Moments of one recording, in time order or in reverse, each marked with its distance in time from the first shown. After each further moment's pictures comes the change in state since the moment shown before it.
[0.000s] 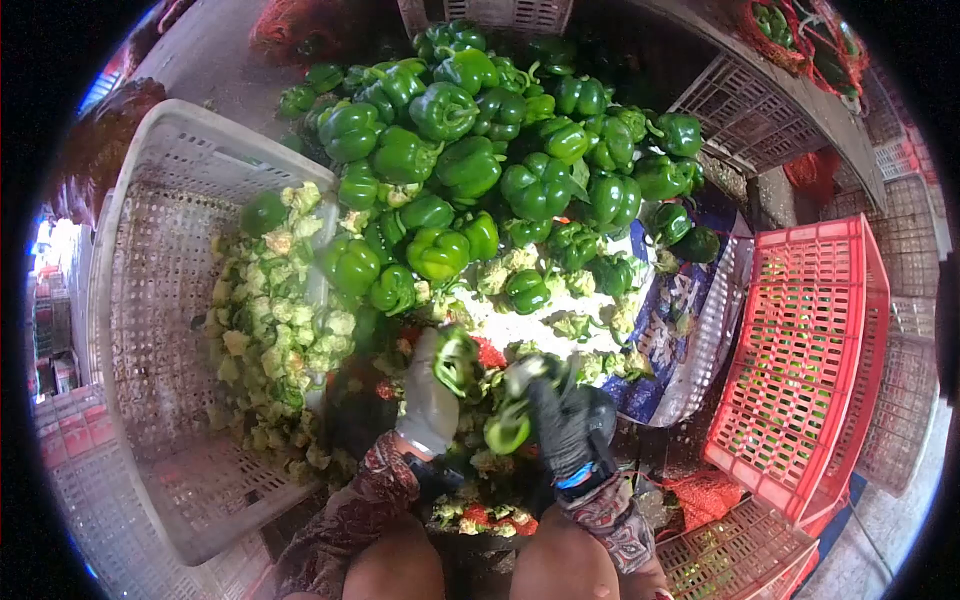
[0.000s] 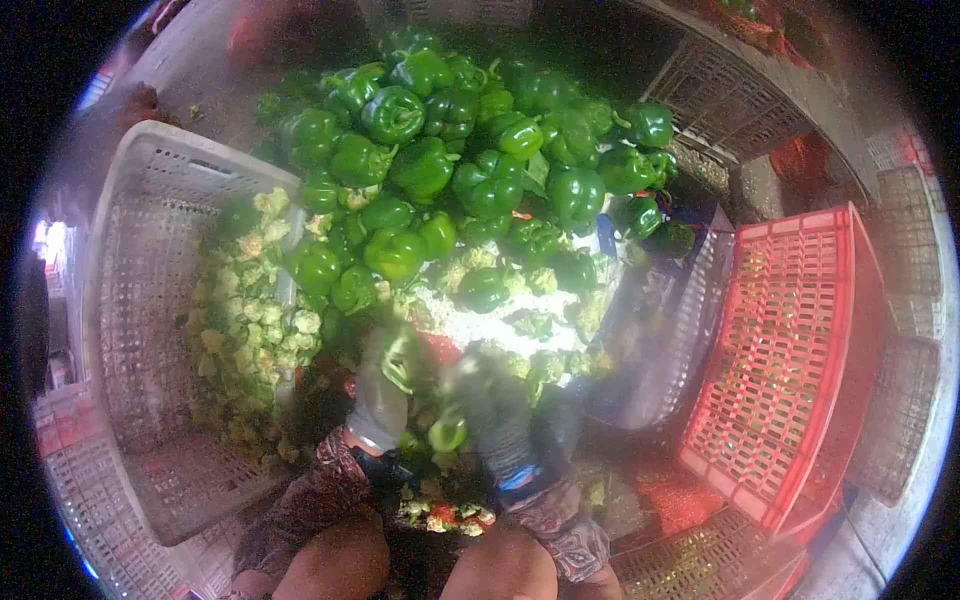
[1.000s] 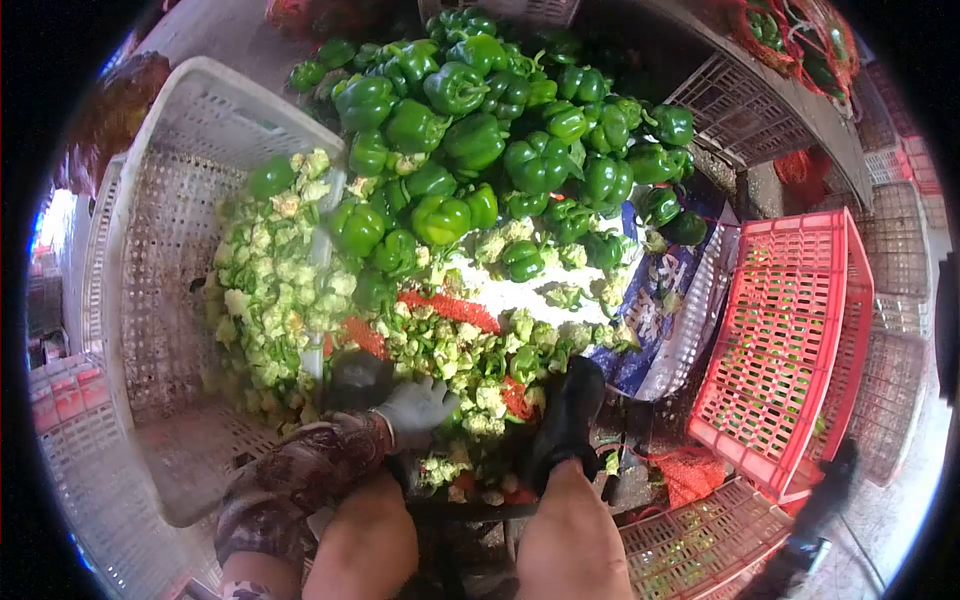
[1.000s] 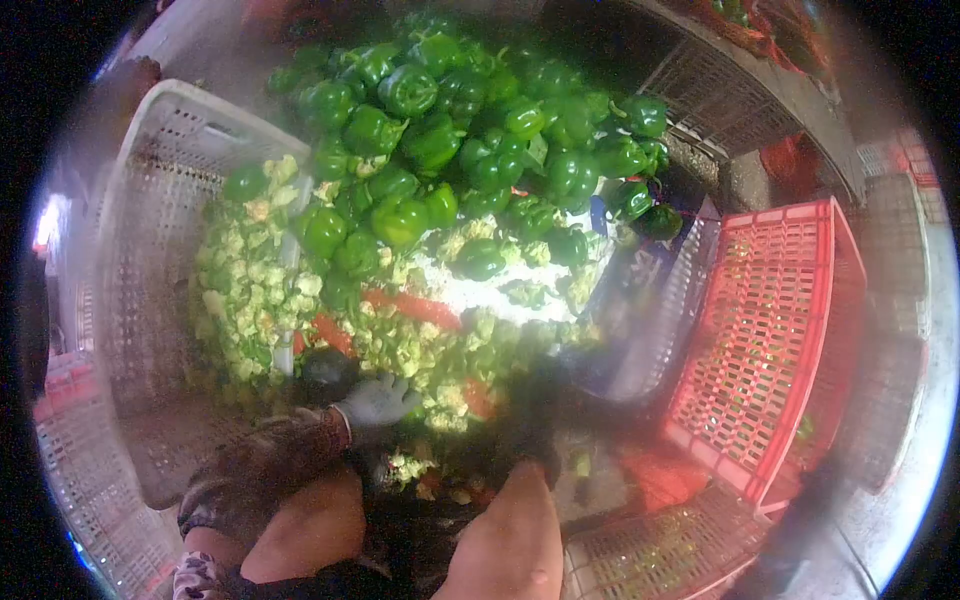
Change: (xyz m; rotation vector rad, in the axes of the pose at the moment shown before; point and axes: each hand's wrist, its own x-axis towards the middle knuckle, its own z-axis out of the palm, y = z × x) left_hand -0.028 -0.042 -0.112 2.091 -1.089 0.408; right_hand -0.154 -0.145 -0.349 -1.233 0.752 0.145
